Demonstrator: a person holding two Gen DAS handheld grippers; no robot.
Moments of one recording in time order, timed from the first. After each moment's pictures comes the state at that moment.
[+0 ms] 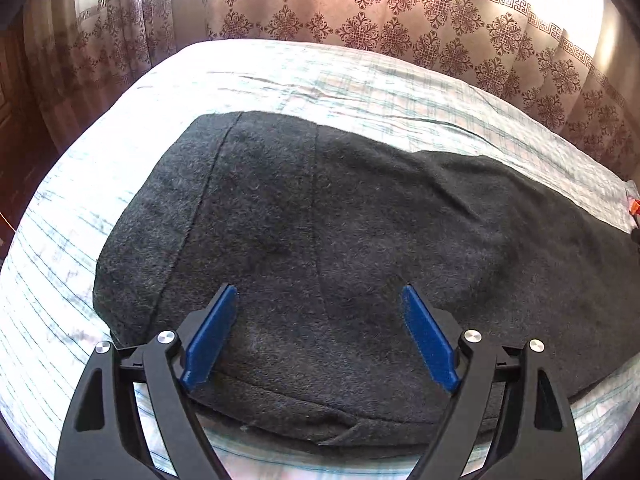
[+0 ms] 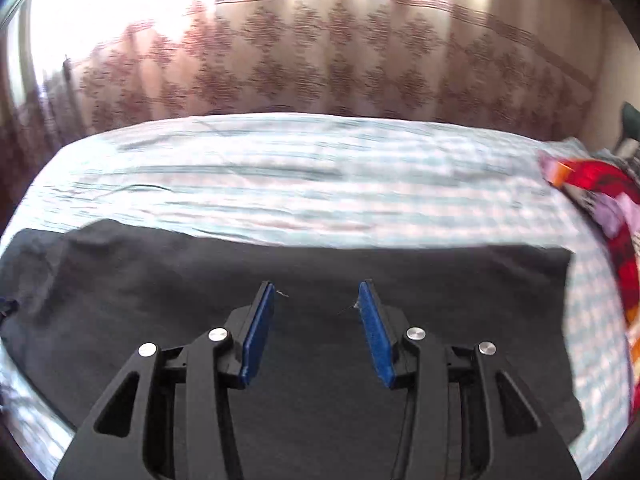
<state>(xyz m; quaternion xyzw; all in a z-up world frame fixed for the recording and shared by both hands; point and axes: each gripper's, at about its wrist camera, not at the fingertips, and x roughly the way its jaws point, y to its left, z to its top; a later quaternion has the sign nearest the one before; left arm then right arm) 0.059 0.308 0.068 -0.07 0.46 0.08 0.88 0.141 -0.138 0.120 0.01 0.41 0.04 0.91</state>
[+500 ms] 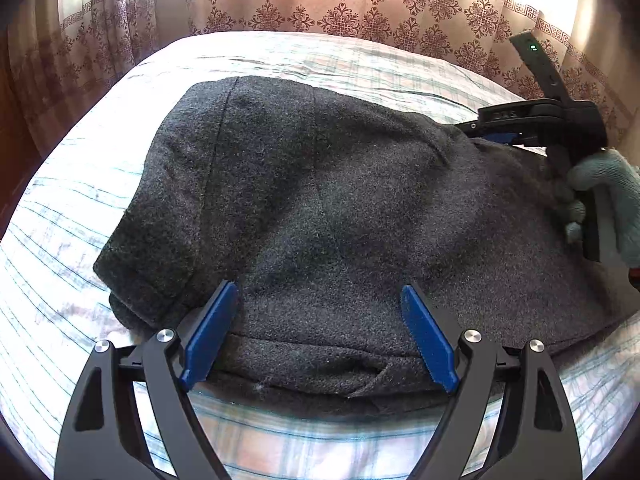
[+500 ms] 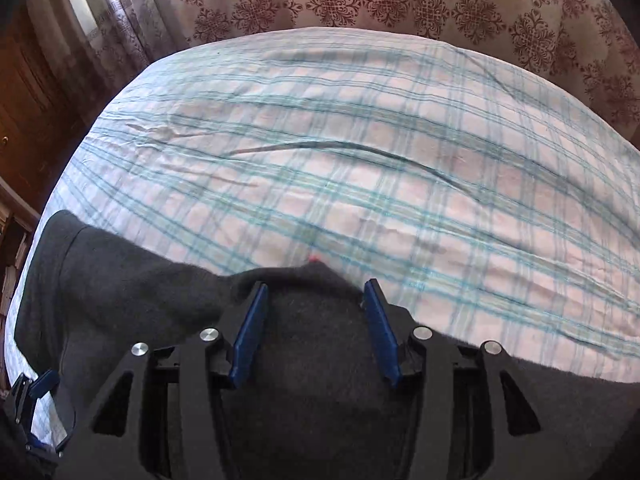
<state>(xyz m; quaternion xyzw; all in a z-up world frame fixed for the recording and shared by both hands) 0.024 0.312 0.045 -0.05 0.46 0.05 0.88 0.265 0.117 0.032 -0.02 0.52 0.20 0.83</state>
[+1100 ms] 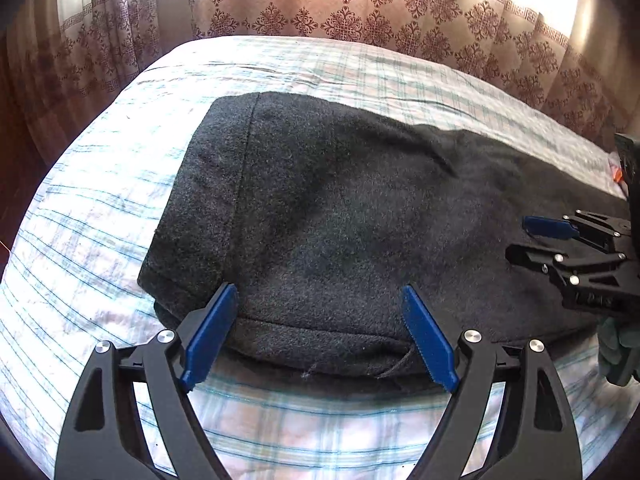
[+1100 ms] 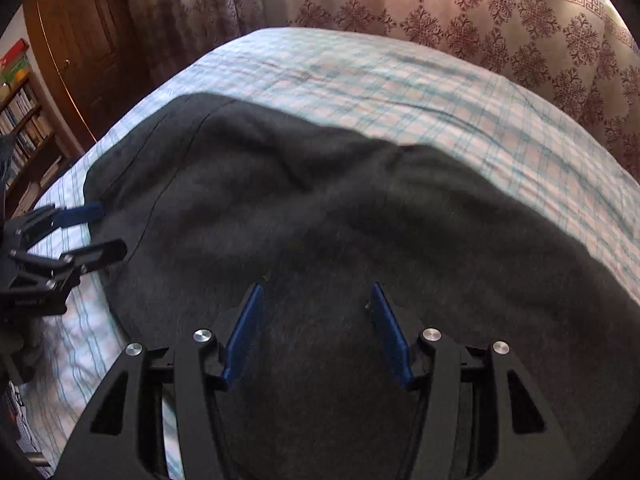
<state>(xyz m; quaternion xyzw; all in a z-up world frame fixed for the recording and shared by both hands) 0.014 0.327 0.064 -0.04 0.47 0.04 0.88 0.100 0.136 0.054 -0.10 0.48 0.30 0.82</state>
